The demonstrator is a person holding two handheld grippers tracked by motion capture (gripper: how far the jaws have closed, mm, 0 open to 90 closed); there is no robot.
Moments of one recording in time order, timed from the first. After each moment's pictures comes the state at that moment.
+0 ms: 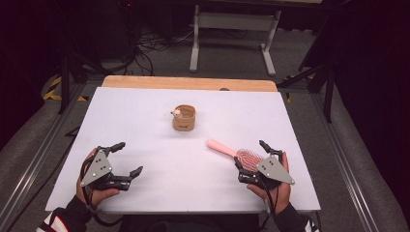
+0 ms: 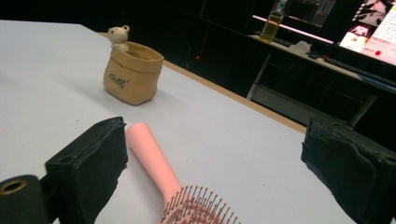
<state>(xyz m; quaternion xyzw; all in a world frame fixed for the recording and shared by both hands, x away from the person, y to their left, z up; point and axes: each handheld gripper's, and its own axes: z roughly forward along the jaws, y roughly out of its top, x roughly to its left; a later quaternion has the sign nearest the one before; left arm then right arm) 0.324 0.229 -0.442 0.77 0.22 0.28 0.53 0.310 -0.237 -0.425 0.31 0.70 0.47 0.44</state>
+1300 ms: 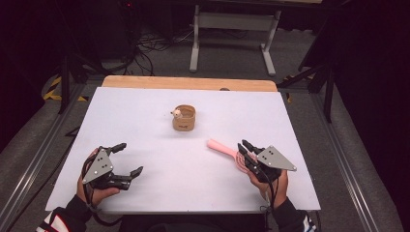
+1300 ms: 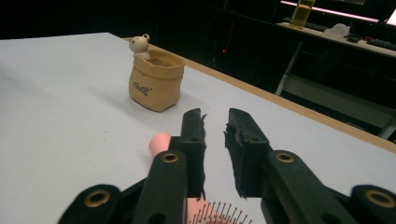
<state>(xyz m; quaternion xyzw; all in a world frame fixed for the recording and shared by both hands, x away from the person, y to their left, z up) 0.329 0.230 -0.448 0.78 0.22 0.27 0.52 0.328 -0.235 -0.410 0.32 0.72 0.49 0.37</state>
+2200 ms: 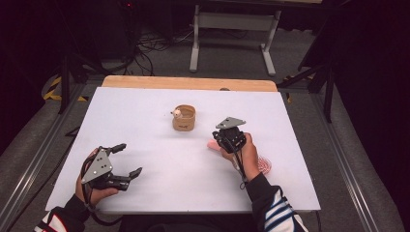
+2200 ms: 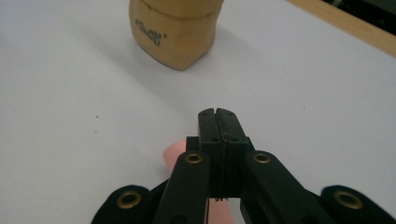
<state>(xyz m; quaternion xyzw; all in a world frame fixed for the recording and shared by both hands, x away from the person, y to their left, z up) 0.330 0.233 -0.449 0.78 0.22 0.26 0.52 0.427 -0.159 -0.416 0.36 0.83 0.35 0.24</state>
